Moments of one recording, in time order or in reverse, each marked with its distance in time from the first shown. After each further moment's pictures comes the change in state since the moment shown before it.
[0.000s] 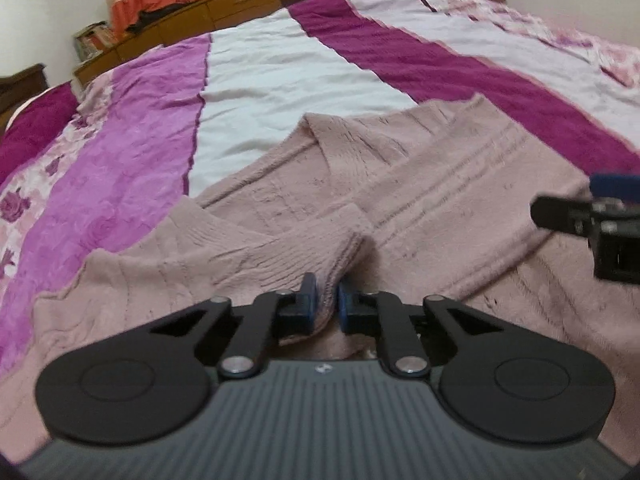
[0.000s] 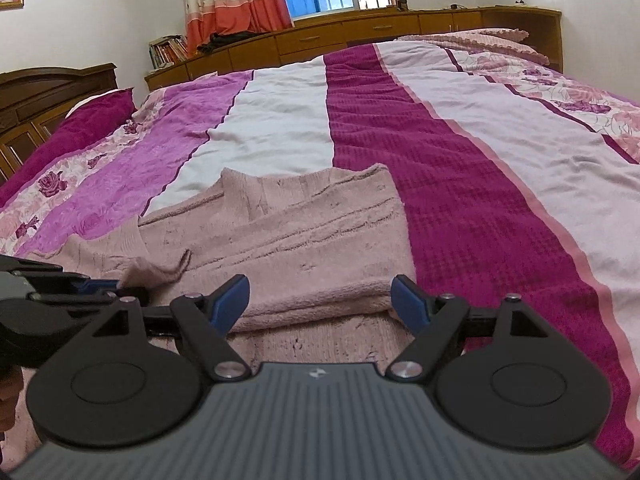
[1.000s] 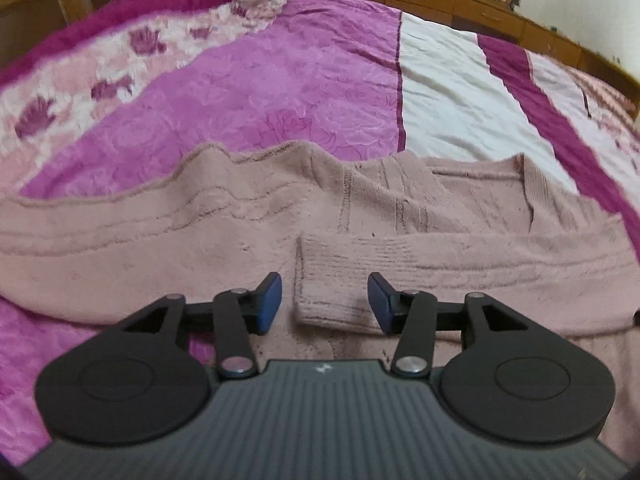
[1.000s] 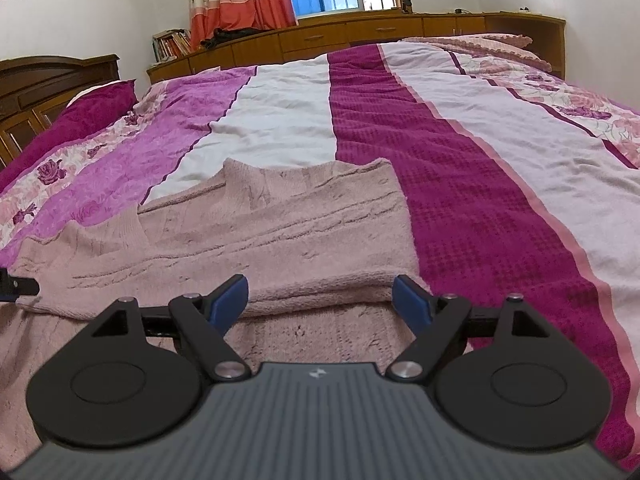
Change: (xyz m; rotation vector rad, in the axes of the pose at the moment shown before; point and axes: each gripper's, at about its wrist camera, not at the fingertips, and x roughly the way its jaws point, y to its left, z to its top) left arm -0.033 0.154 -0.061 -0.570 0.048 0.125; right arm 0.001 0.003 -0.008 -0.034 0.003 -0.007
